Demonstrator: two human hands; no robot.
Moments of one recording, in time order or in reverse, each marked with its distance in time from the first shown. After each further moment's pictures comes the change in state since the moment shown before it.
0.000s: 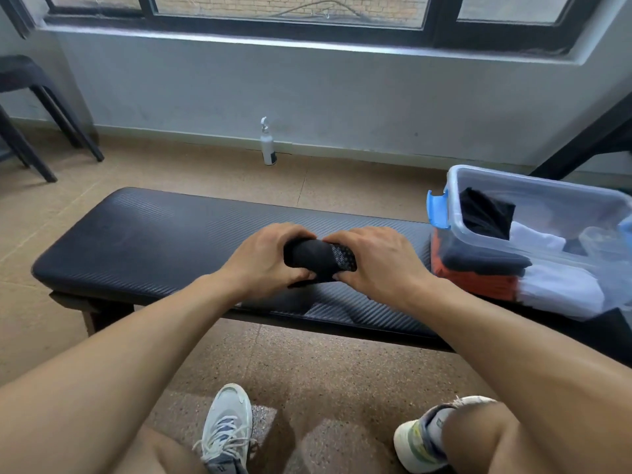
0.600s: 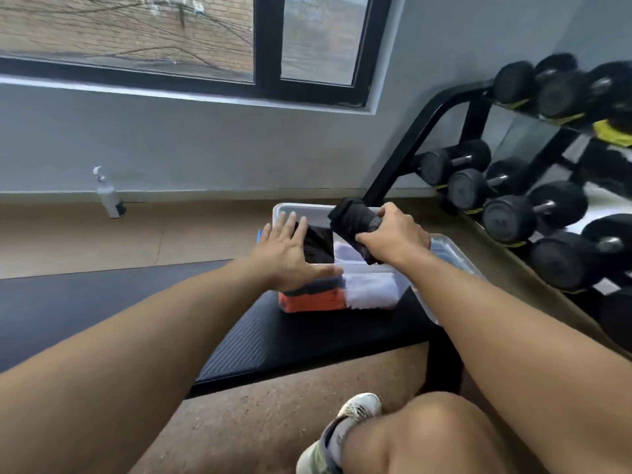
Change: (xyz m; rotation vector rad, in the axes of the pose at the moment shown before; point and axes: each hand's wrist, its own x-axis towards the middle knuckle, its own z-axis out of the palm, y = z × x) left_hand 0.138 0.214 0.086 0.222 -0.287 0.151; right_hand -0.099 0.181 -0.124 0.017 0.162 1.143
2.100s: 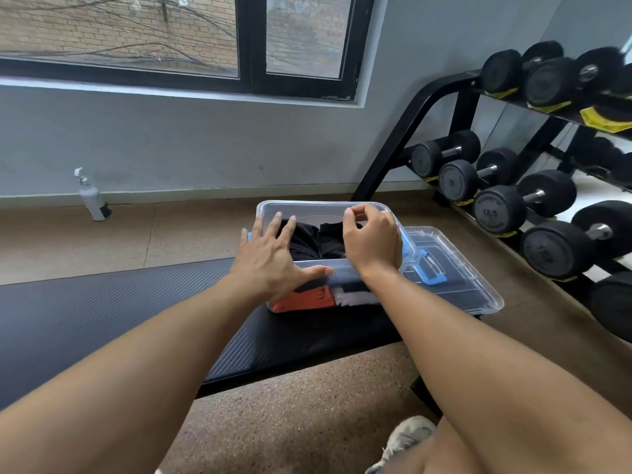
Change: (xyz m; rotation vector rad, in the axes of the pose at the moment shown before) left_hand 0.005 0.003 0.023 0.038 0.140 -0.050; right_hand 0.001 0.008 0.050 0.378 0.376 -0.119
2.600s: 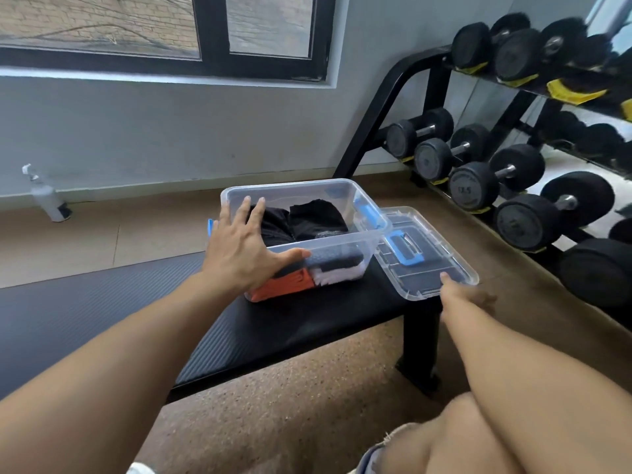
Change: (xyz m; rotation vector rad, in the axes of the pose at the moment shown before) left_hand 0.002 0.008 0.005 -0.068 0.114 -0.030; right_hand -0.013 0.236 -0.050 0.106 0.278 1.139
